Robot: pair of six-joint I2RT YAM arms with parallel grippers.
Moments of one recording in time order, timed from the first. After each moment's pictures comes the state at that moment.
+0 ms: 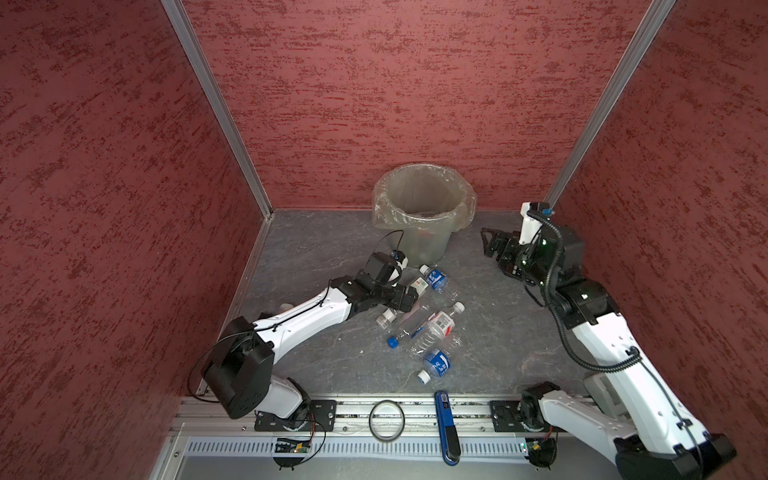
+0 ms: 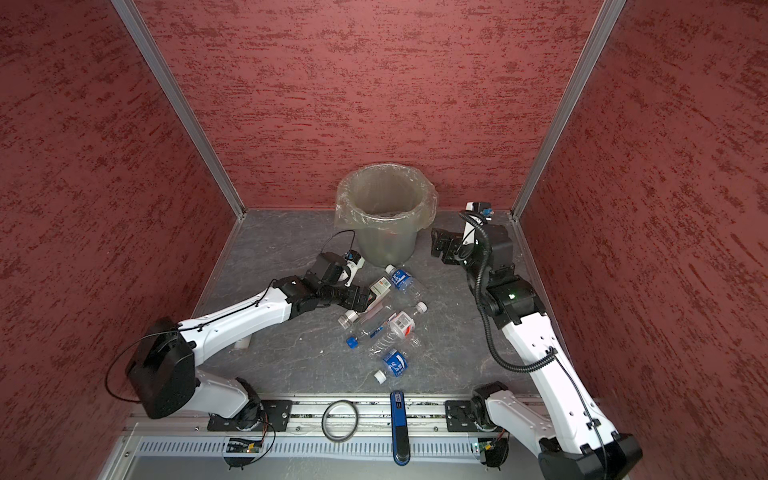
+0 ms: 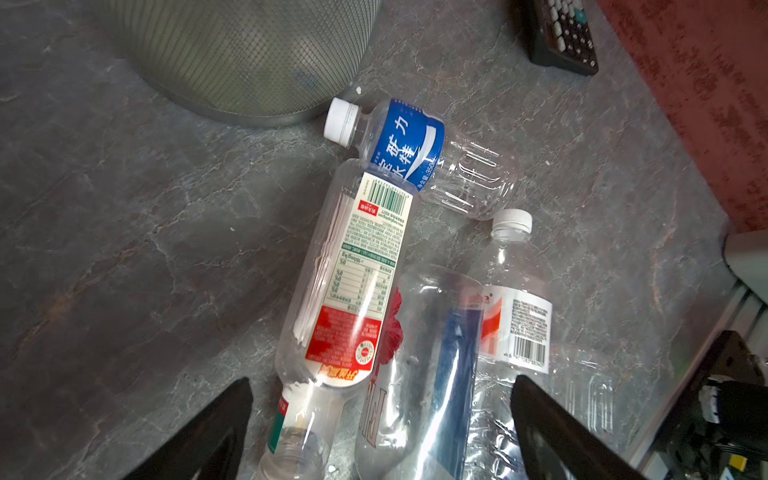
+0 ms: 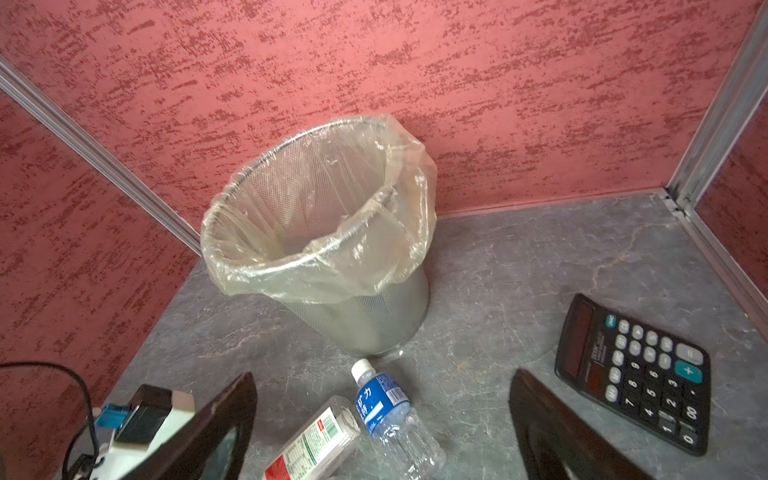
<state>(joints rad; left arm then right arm) -0.72 1.50 1.04 -0.38 0.09 -0.29 0.30 0.98 1.12 -0.46 0.04 0.36</state>
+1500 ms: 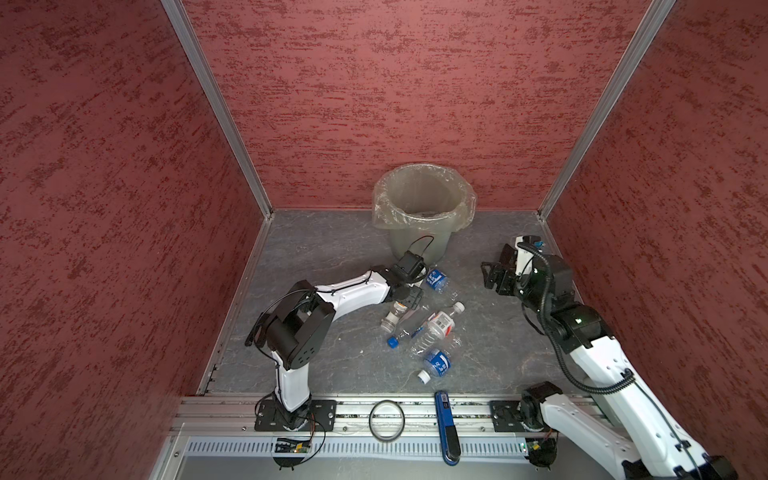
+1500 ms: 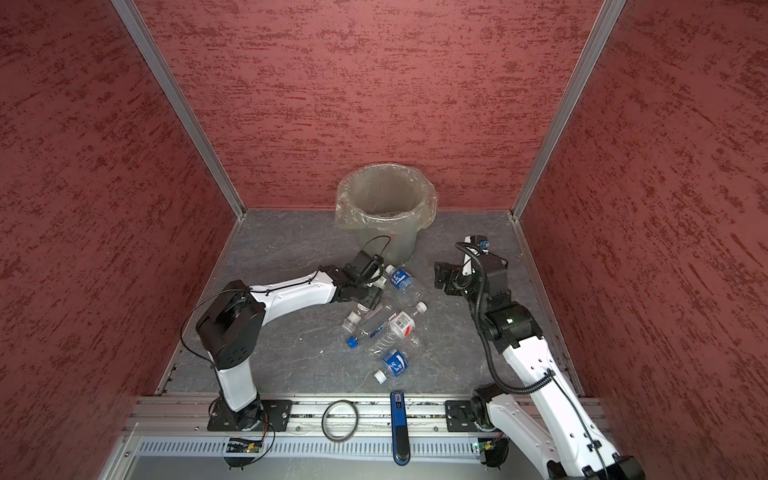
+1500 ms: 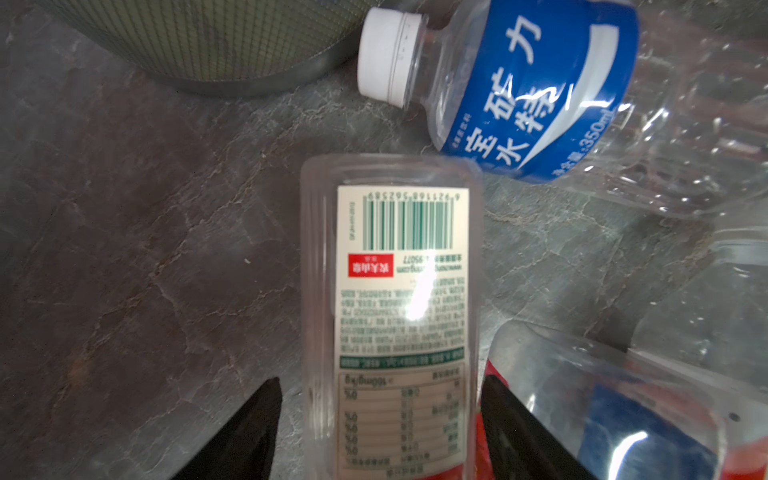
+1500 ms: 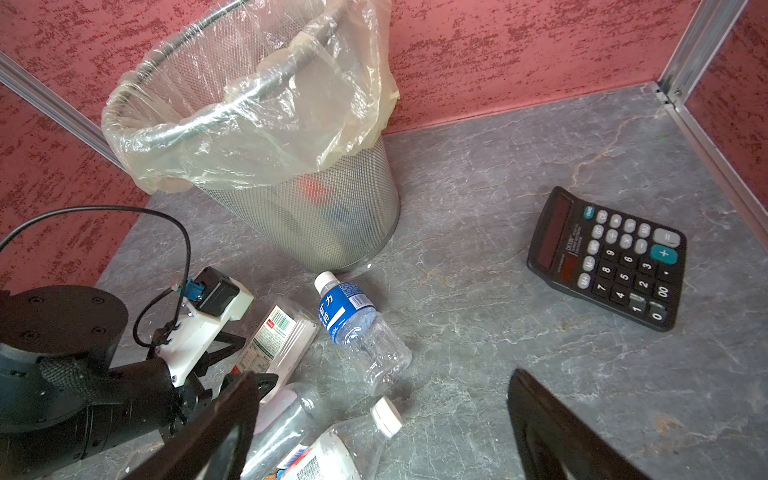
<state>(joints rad) -0.77 1.86 1.27 -0.51 -0.14 -0.18 0.30 0.86 0.89 -0.51 0.03 0.38</state>
